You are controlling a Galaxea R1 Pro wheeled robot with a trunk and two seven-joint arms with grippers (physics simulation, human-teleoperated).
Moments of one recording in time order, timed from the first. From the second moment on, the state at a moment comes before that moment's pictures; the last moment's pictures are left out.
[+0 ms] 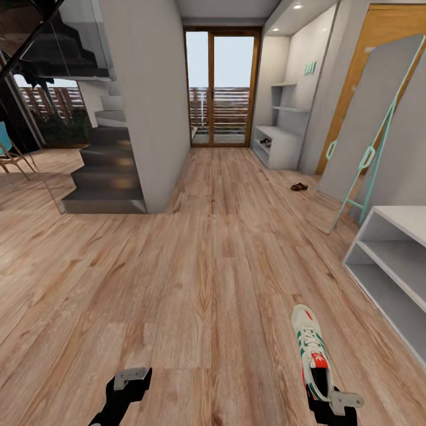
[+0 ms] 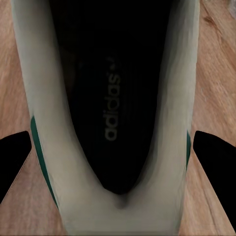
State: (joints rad) left arm -0.30 -0.02 0.26 -0.51 -0.09 -0.32 -0.16; right arm -0.36 -0.15 0.20 -0.15 -0.23 -0.70 -0.07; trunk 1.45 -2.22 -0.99
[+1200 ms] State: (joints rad) left arm -0.30 -0.02 0.26 -0.51 -0.09 -0.32 -0.16; right arm -0.36 -0.15 0.20 -0.14 -0.23 -0.70 -0.07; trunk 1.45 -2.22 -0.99
